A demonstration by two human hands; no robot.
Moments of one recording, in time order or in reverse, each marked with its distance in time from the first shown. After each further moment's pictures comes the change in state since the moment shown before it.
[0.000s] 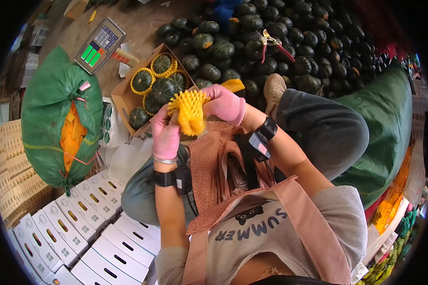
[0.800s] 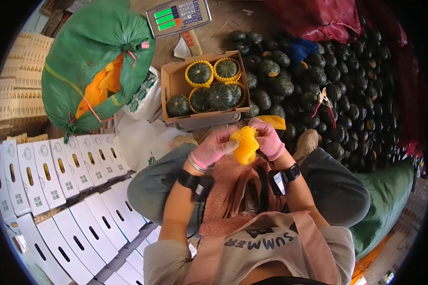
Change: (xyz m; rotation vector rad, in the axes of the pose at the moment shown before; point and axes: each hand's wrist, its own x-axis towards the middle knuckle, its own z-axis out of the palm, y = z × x) left_hand -0.010 -0.023 -0.043 -0.228 -0.263 -0.244; right_hand 0.023 0.037 -0.007 -0.383 -0.061 -0.087
